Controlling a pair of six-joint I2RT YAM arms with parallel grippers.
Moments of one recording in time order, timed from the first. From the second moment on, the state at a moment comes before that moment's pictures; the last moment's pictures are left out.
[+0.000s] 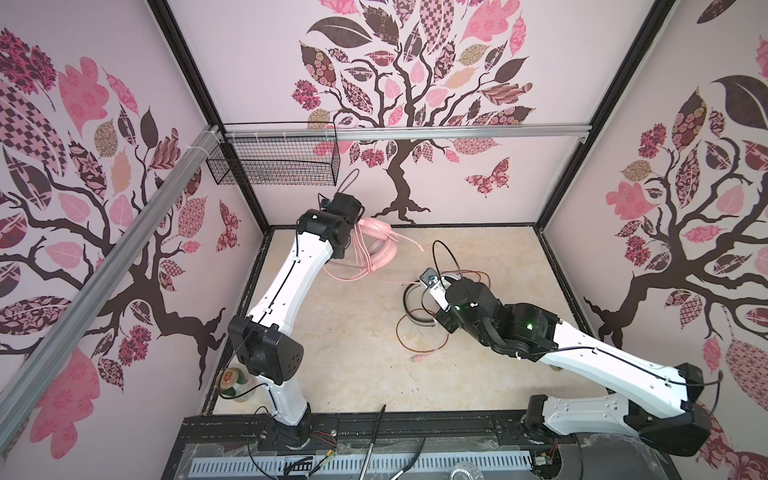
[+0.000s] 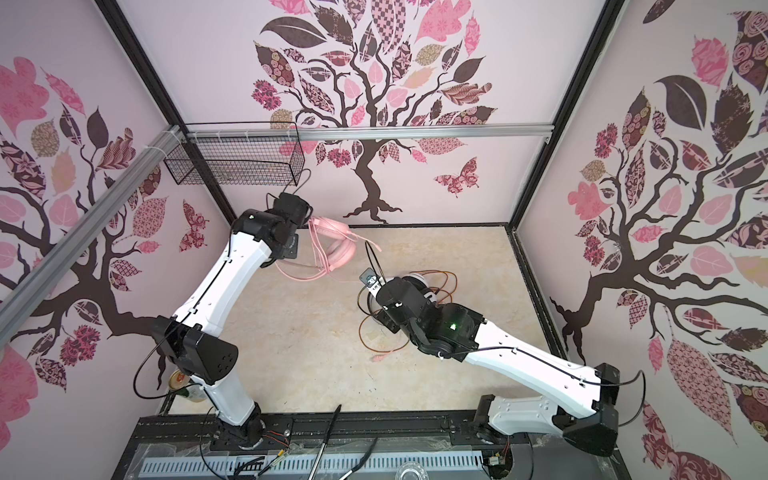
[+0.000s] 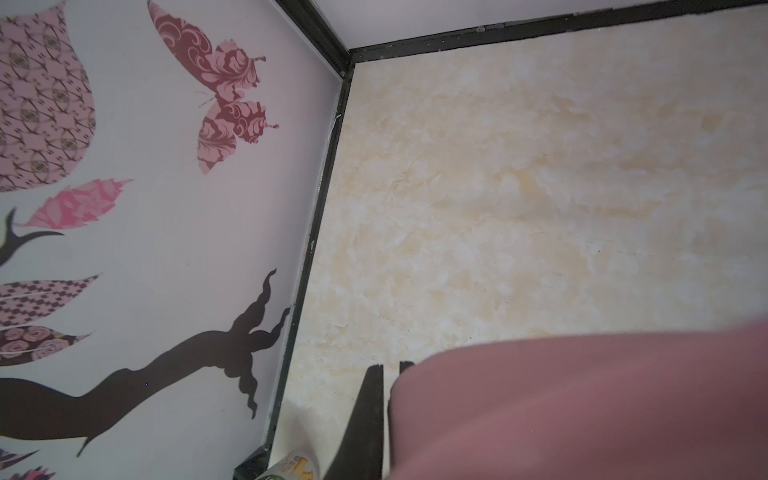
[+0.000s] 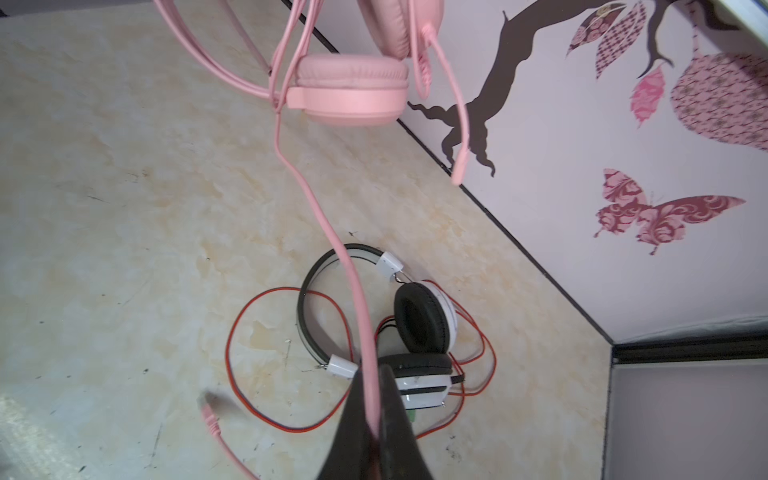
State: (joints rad) left arm -0.40 1.76 1.96 -1.34 -0.71 -0.28; right arm 1.06 1.20 1.26 -0.69 0.58 -0.13
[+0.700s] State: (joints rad) left arm -0.75 1.73 1.70 -1.36 -0.78 -0.16; right arm 1.06 1.24 1.18 -0.35 0.77 -0.51
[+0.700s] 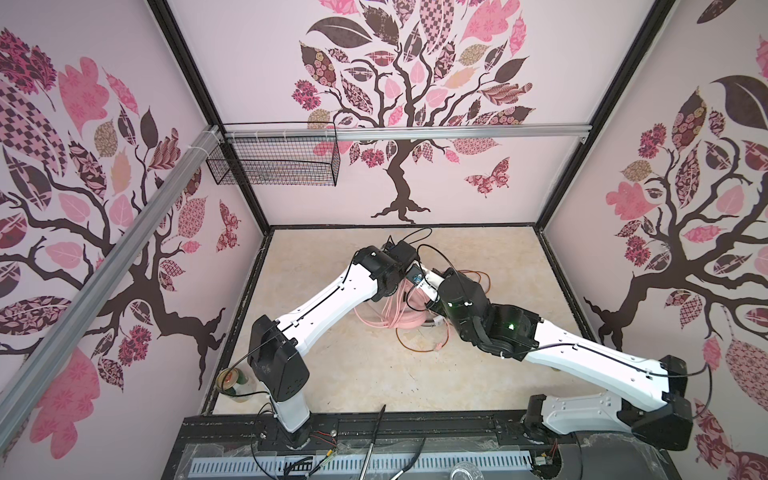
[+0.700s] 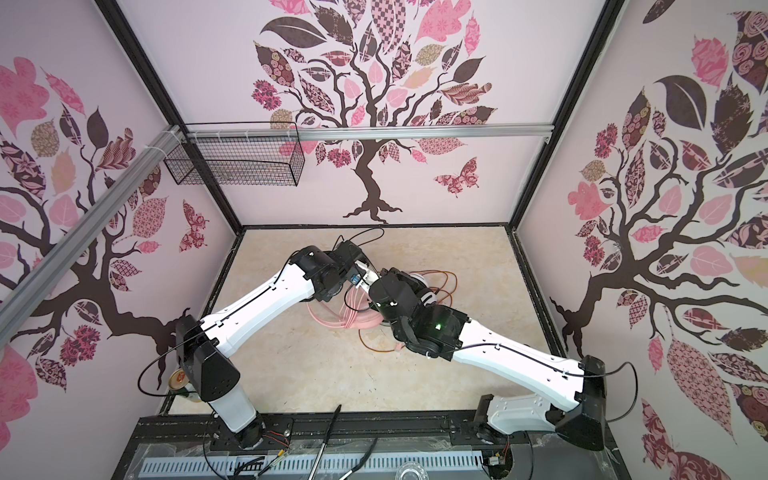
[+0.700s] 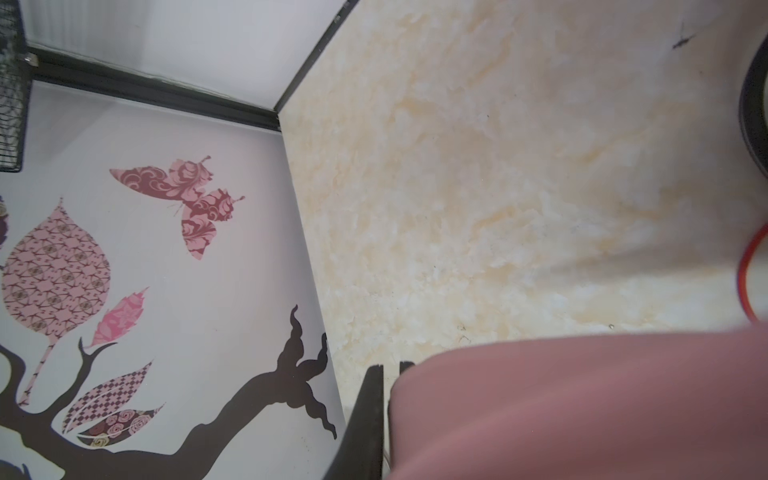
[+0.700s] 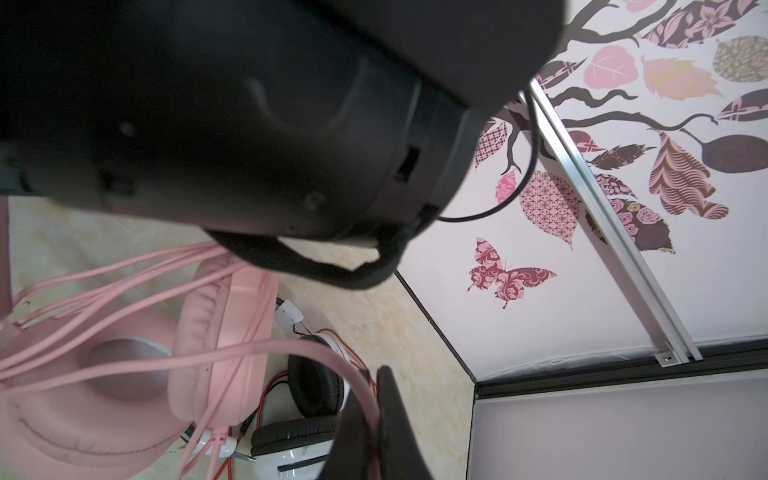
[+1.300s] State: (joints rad) left arm -0.79 1.61 1.58 -1.38 -0.50 -0.16; right arm 1.06 1.23 1.09 -0.17 0.67 -0.60
